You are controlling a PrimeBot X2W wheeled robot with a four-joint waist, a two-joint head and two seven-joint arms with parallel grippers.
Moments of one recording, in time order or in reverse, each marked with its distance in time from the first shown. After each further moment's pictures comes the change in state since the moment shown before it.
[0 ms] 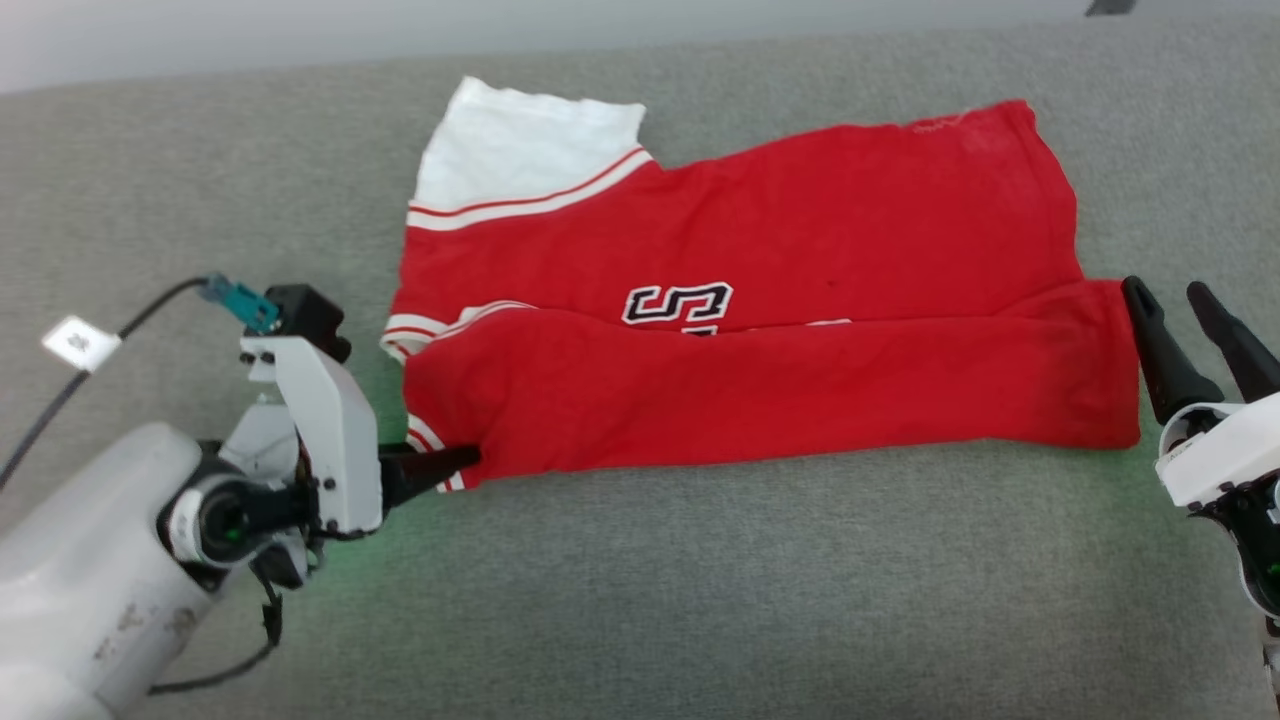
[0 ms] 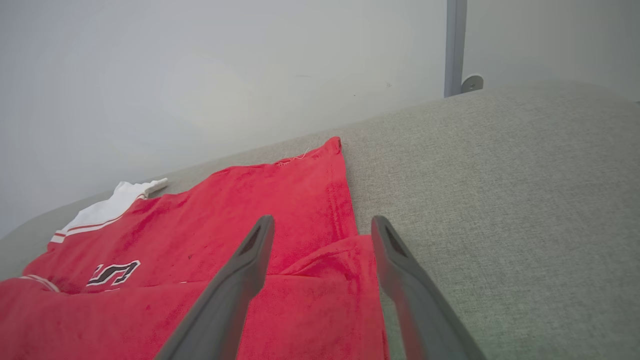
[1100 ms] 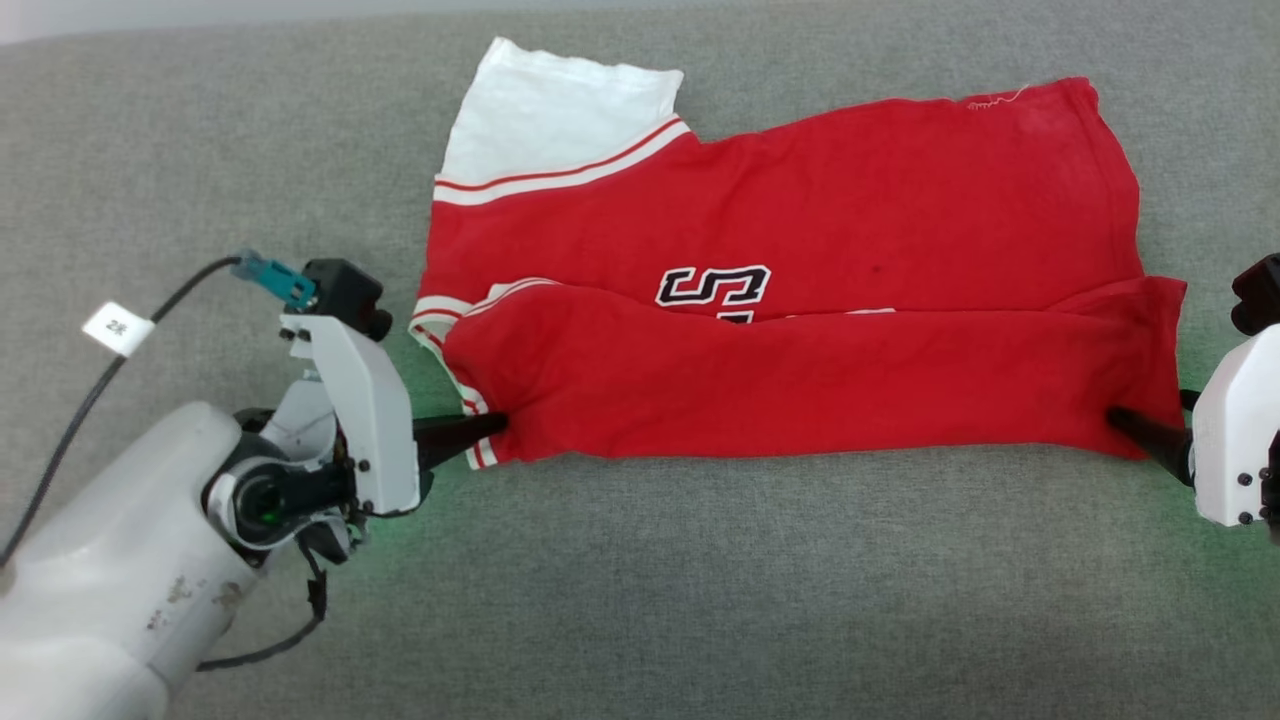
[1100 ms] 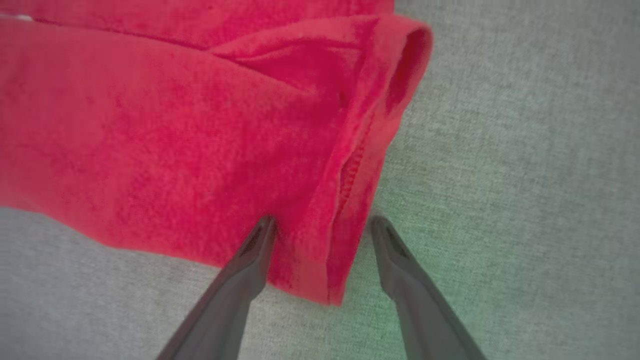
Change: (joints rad) left arm -0.040 -0.093 -0.004 0.098 -0.003 -0.137 -0.041; right arm -0.124 -0.241 0.219 0.002 -0.012 0.000 0.730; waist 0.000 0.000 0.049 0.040
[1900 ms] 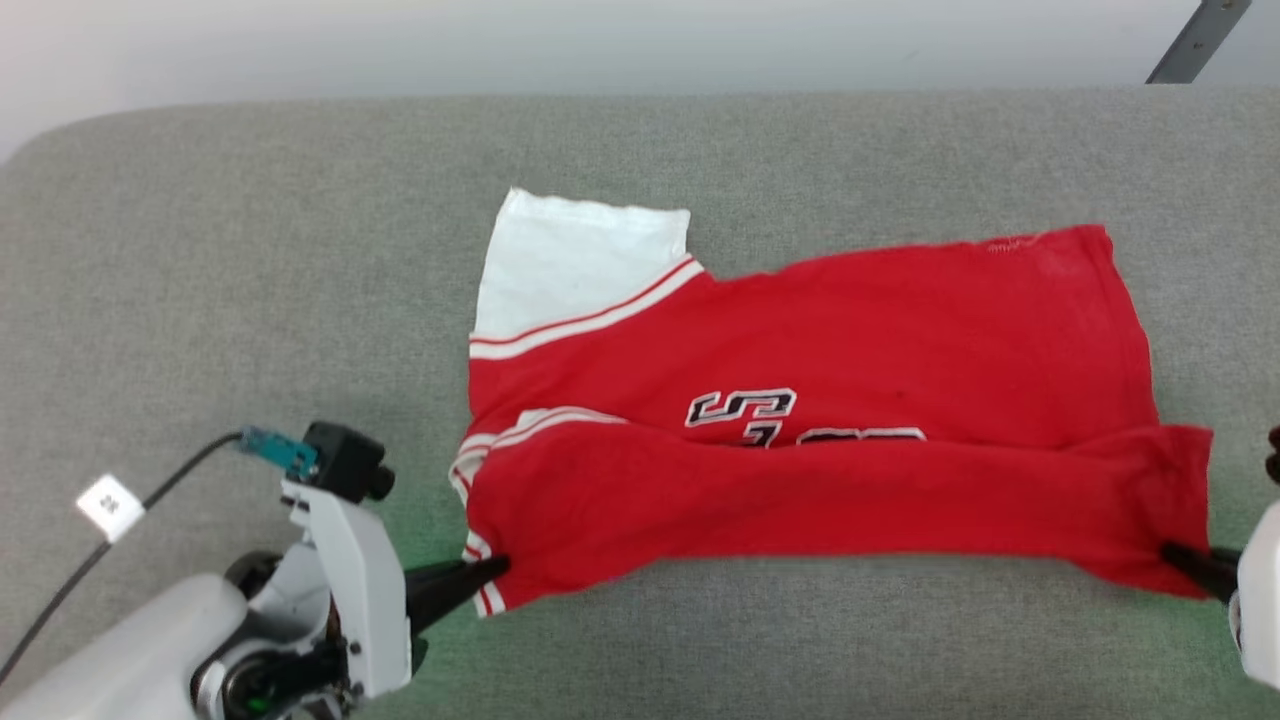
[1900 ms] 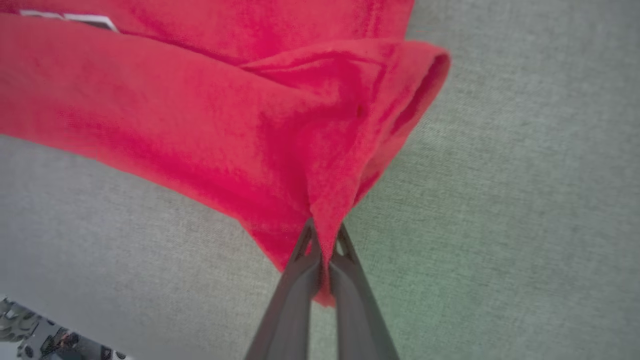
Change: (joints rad) left arm 0.247 0.152 -0.035 -0.281 0.029 0.003 -0.199; right arm 0.332 -0.058 -0.120 -0.205 0.083 0.000 -0.014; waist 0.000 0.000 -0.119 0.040
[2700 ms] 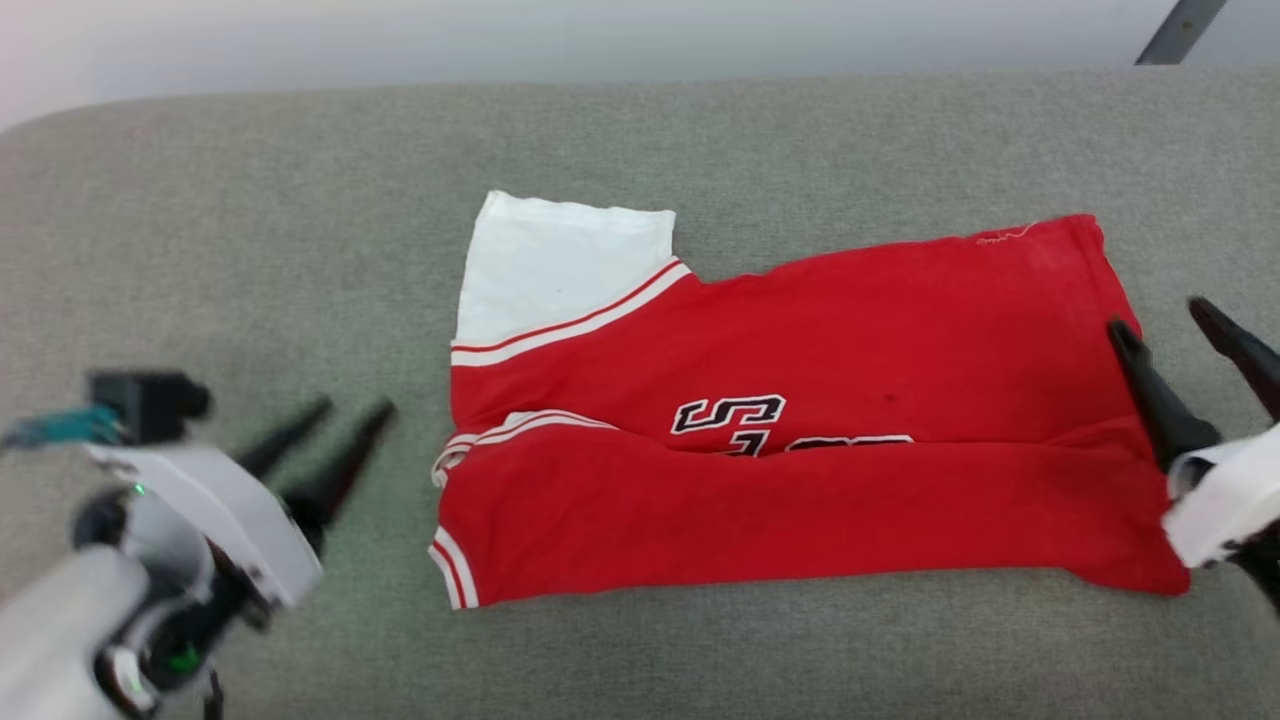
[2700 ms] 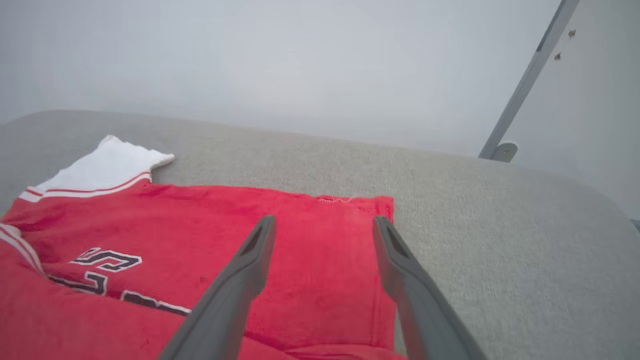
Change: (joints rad) left arm 0.075 0.090 0.168 -0.078 0.073 0.161 -0.367; right arm -0.082 0.198 -0.069 -0.090 -0.263 0.000 -0.546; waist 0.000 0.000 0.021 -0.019
